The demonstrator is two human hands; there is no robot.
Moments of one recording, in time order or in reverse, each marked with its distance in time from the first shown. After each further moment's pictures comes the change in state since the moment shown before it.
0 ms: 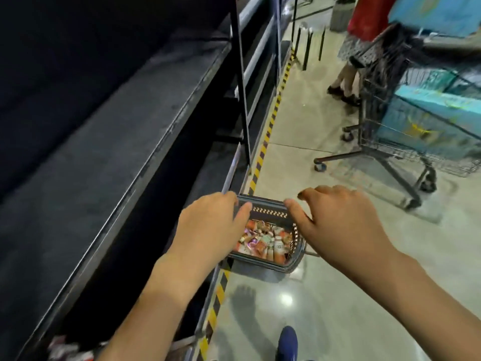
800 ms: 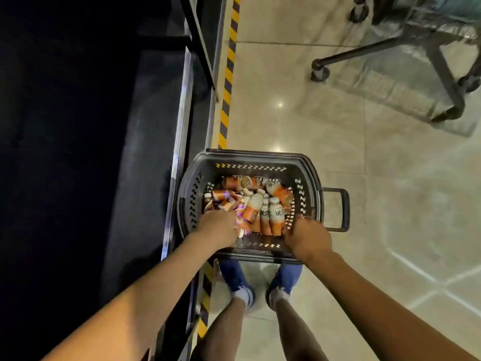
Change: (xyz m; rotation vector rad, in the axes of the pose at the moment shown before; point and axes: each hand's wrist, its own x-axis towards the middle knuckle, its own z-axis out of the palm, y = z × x) left_hand 0.331 -0.126 0.469 0.163 -0.799 0.177; right_hand 0.158 0.079 0.526 0.258 -0.791 0.636
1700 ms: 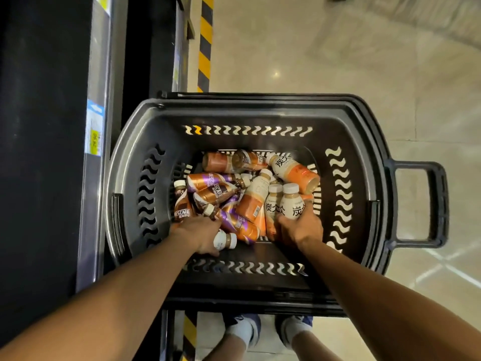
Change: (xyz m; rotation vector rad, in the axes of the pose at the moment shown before) left_hand 0.274 -0.099 0.224 0.270 -0.332 0.133; right_hand 0.275 0.042 0.279 0.723 0.064 0.327
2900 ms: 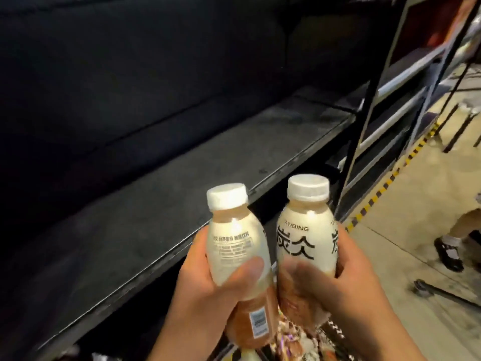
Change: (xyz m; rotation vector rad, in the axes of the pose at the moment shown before) left_hand -0.877 0.240 -0.215 -1.871 1.863 0.059; right_hand -0.710 -0.340 -0.487 0.343 -0.839 -1.161
